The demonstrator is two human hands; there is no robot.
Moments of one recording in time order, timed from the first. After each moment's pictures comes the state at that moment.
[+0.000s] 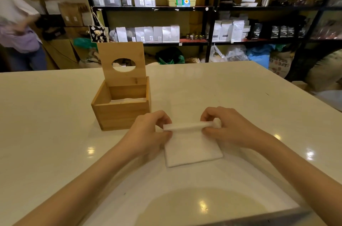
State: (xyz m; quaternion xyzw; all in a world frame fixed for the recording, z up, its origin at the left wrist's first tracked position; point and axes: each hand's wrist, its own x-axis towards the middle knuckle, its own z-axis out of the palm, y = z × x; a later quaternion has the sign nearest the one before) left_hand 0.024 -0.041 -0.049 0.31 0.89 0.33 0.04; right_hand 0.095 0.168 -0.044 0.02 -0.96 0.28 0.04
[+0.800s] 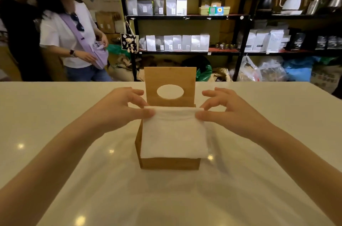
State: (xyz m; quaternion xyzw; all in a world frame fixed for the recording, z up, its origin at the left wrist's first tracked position) left_hand -0.089 -0.134 0.037 0.16 0.93 0.32 0.03; right_hand -0.025 0.087 0.022 0.00 -0.92 0.39 0.07
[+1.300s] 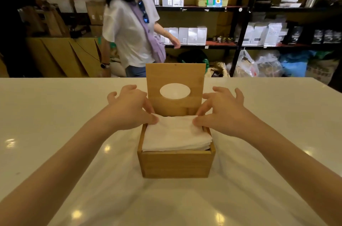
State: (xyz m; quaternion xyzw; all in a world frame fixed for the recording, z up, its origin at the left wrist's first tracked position) left_hand -0.133 -0.116 0.021 0.17 0.98 0.11 0.06; right_hand -0.069 0.067 0.010 -0.06 -0.98 0.18 0.03
